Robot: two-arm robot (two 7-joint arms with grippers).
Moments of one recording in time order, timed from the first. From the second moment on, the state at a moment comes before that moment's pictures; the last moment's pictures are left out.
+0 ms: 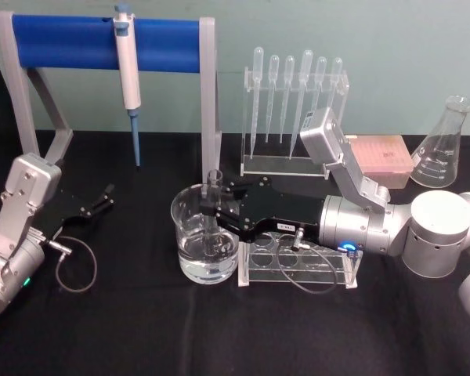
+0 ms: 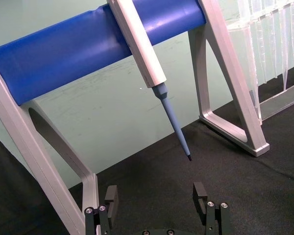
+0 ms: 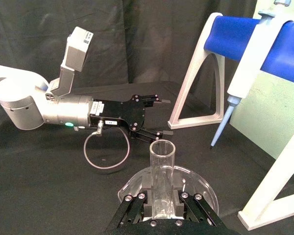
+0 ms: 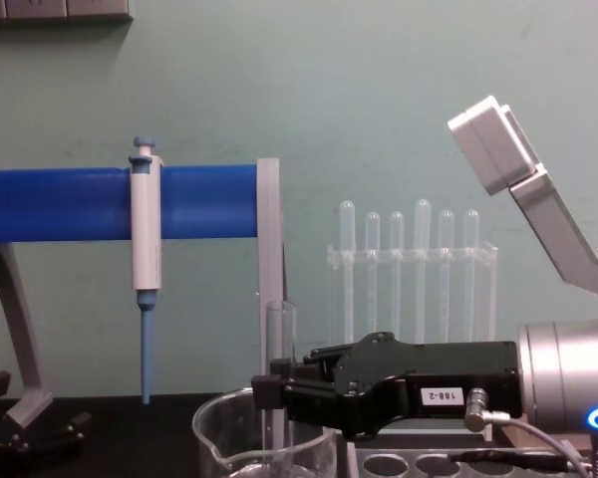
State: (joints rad) left arm -0.20 0.60 0.45 -1.41 -0.25 -0.12 0.03; right arm 0.56 0.42 -0.69 -1.30 0.47 0.00 0.75
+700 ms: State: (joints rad) left arm -0.20 0.60 0.45 -1.41 -0.25 -0.12 0.03; right arm 0.56 0.42 -0.69 -1.30 0.47 0.00 0.75
